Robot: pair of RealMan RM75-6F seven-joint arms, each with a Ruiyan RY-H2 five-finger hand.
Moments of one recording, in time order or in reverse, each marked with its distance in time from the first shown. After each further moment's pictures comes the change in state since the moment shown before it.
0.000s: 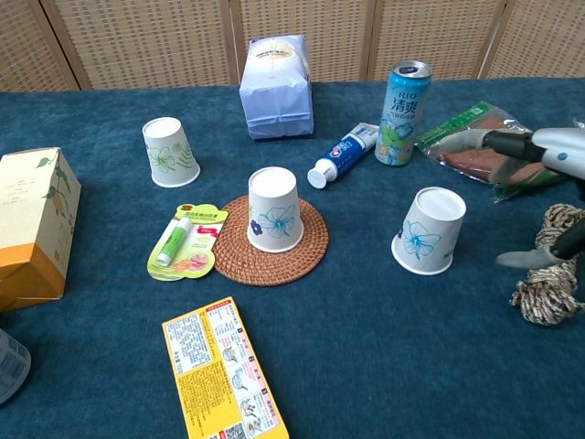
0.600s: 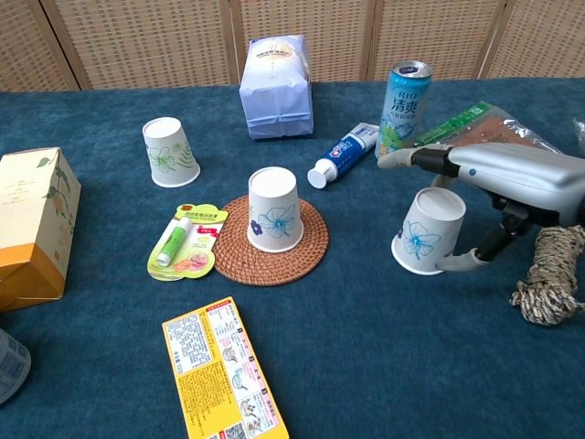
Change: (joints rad) left arm -0.004 -0.005 -0.006 0.008 -0.022 -0.017 0.006; right arm 0.122 -0.118 0.029 0.090 0.062 -0.114 -0.072
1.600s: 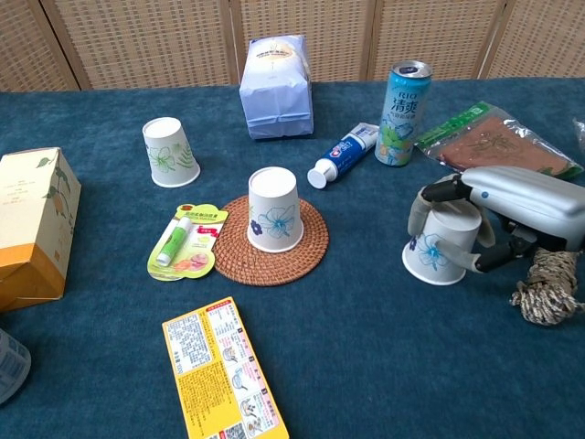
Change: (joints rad) left arm -0.001 -0.011 -0.004 0.006 -0.021 -0.018 0.018; right arm -0.002 -0.103 -0.096 0.254 -0.106 0.140 0.238
